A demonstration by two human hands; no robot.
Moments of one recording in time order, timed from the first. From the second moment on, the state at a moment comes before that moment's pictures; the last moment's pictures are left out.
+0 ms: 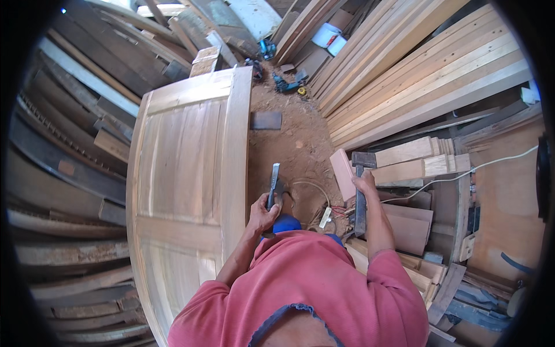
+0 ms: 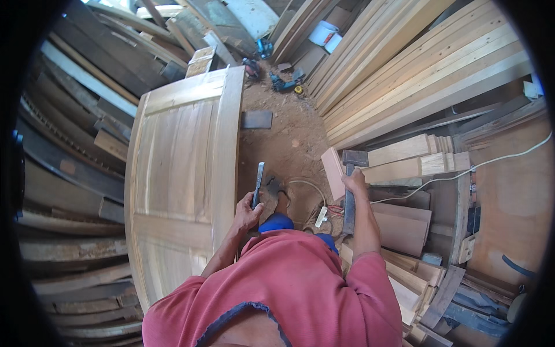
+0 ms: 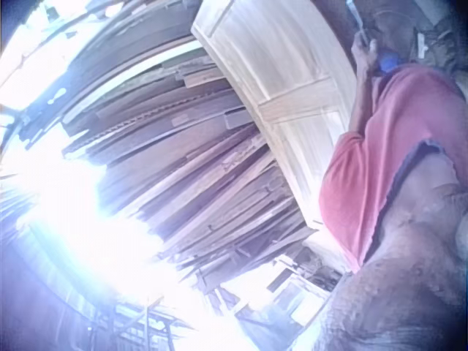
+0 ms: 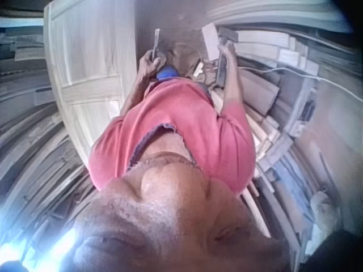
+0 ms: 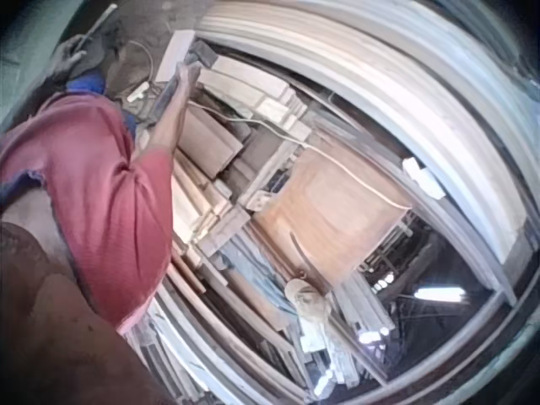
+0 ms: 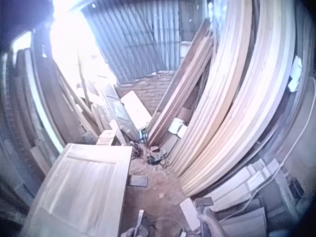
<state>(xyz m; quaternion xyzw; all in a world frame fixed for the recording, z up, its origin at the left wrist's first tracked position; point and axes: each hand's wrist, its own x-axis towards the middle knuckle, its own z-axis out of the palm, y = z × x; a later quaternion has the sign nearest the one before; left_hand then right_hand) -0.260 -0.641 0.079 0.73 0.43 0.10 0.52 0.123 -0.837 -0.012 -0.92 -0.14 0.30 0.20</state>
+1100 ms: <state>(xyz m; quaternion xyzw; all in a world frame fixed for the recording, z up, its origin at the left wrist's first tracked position) -0.162 -0.421 0.072 0.73 0.43 0.12 0.52 0.171 -0.530 0.037 -0.90 -0.36 0.25 -0.05</state>
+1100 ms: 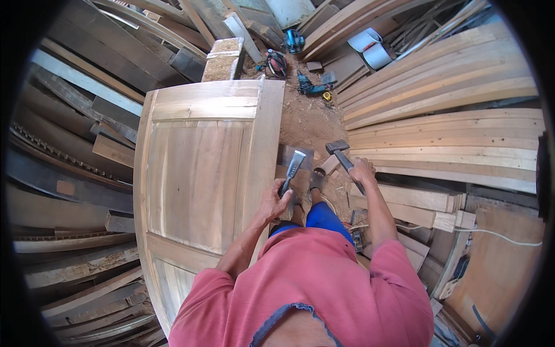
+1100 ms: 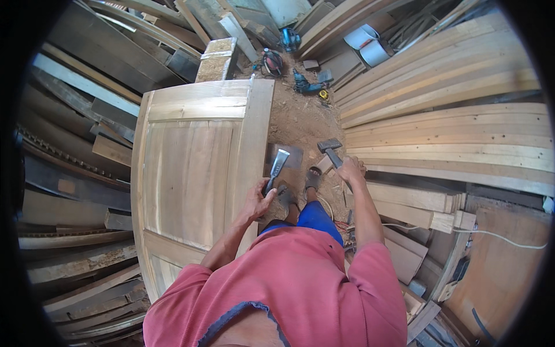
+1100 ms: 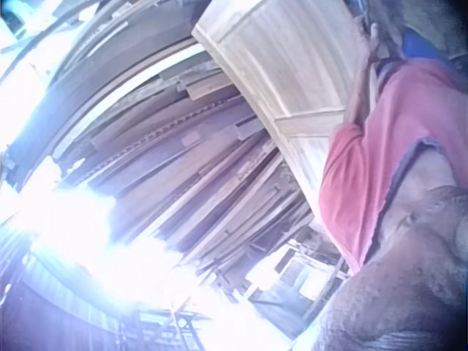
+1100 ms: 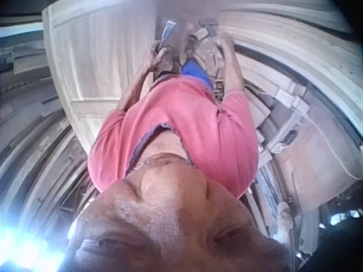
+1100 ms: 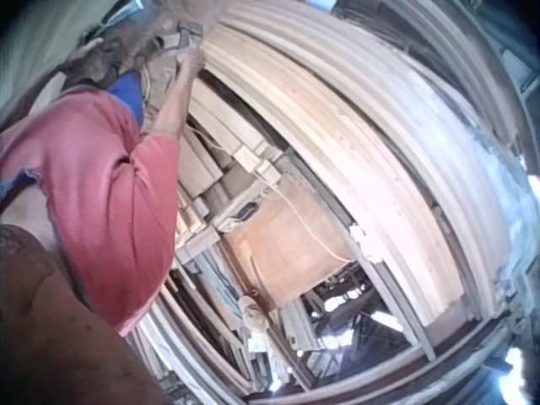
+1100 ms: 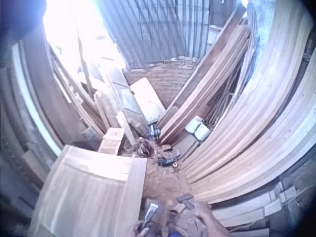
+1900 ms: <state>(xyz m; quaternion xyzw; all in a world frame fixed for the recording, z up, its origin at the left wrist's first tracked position) -0.133 -0.447 0.110 0.76 0.30 0.05 0.57 0.173 -0.539 0.053 -0.58 0.03 0.35 0.74</state>
